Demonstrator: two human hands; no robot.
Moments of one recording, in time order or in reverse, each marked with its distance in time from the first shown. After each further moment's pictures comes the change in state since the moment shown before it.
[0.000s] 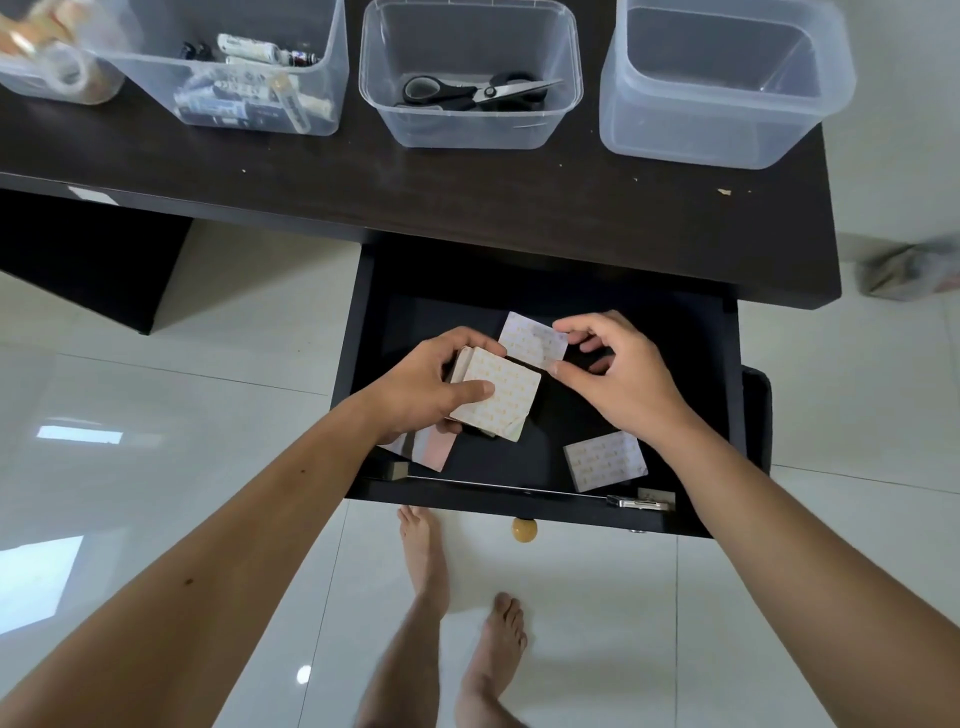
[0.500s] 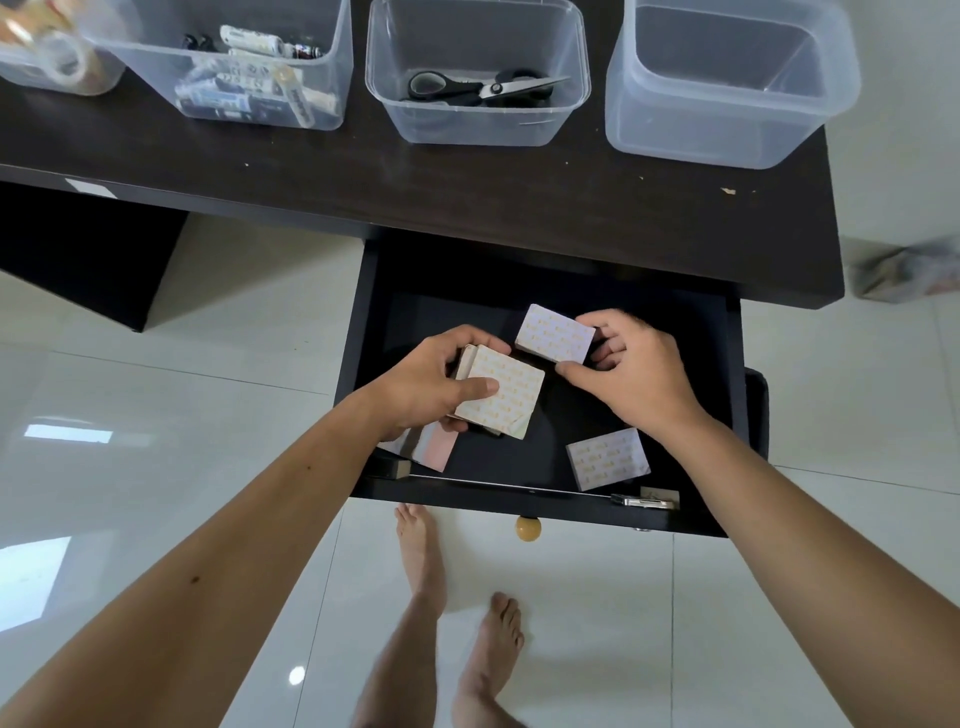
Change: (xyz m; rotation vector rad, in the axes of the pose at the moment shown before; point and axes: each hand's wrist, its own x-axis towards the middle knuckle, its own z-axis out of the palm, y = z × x) left_hand 0.006 -0.006 -0.002 0.004 -0.002 -0.005; right_hand 0.002 0.002 -0.006 -0.100 0.064 0.036
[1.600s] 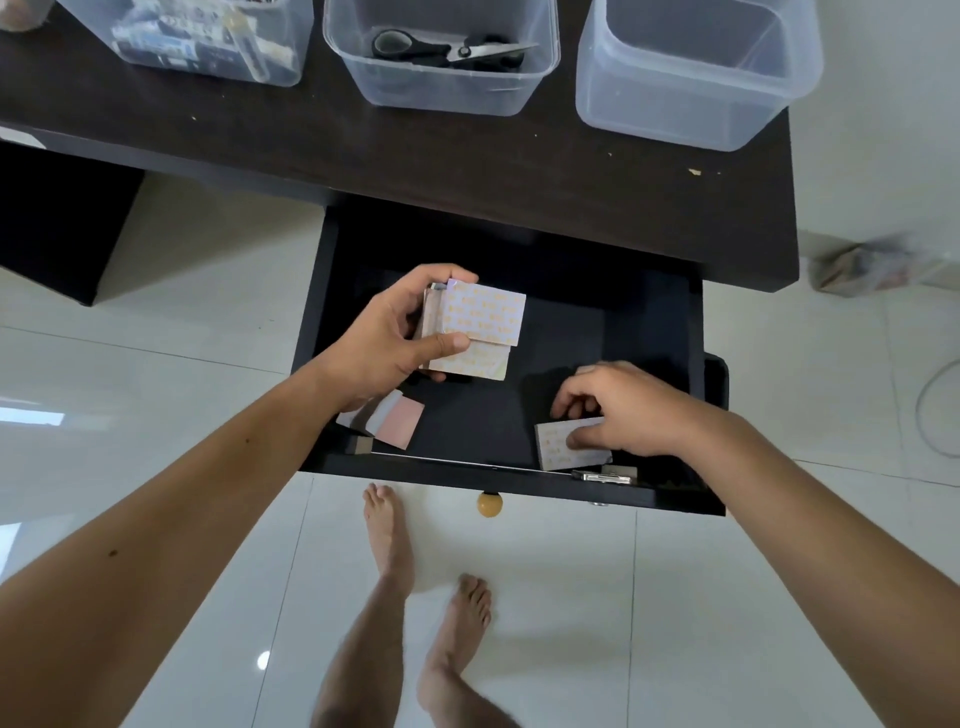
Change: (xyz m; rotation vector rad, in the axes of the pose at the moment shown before) left_hand 0.001 -0.002 -0.006 -0.142 0.029 0.299; right_hand -0.028 0.003 -0.039 -0.458 -0.679 -0.008
